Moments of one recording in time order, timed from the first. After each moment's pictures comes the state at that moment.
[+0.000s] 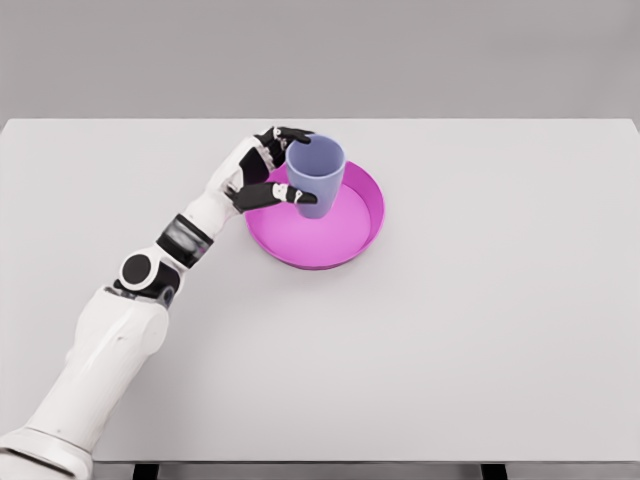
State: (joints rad) left arm -0.47 0.16 -0.42 -1.08 0.54 -0.37 -0.46; right arm 0.02 0.00 0.21 0.05 -0.08 -0.07 -0.06
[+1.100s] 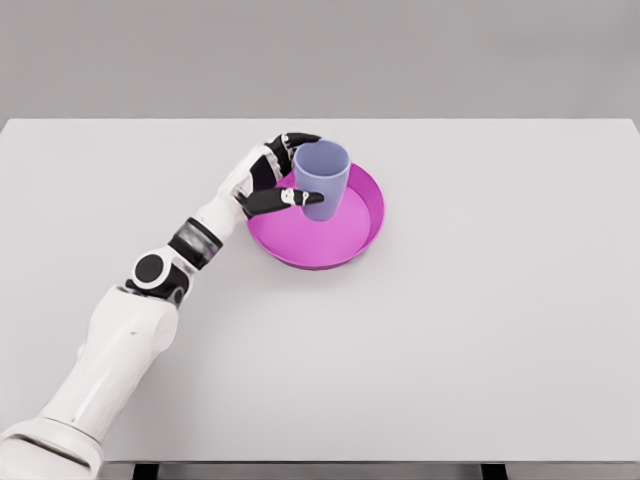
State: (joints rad) left arm -0.51 0.13 -0.44 -0.96 0.53 -0.37 -0.46; right arm 0.02 0.00 0.21 0.05 -0.08 -0.07 -0.06
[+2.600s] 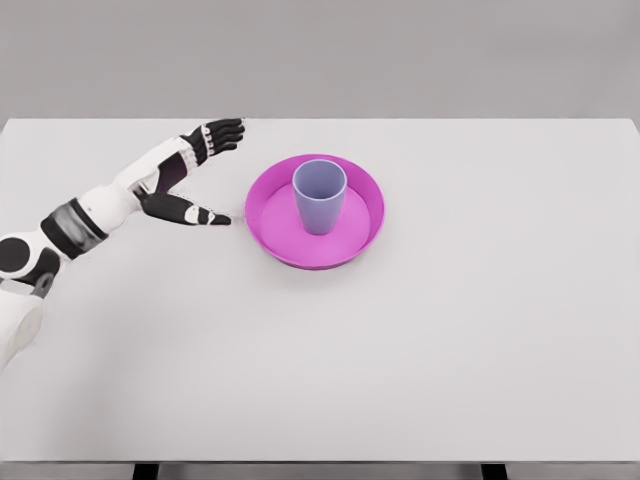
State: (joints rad) left arm -0.46 0.57 -0.46 -1.29 0.54 -0.37 -0.59; right arm 0.02 0.00 0.21 0.05 -0.08 -0.07 -0.06
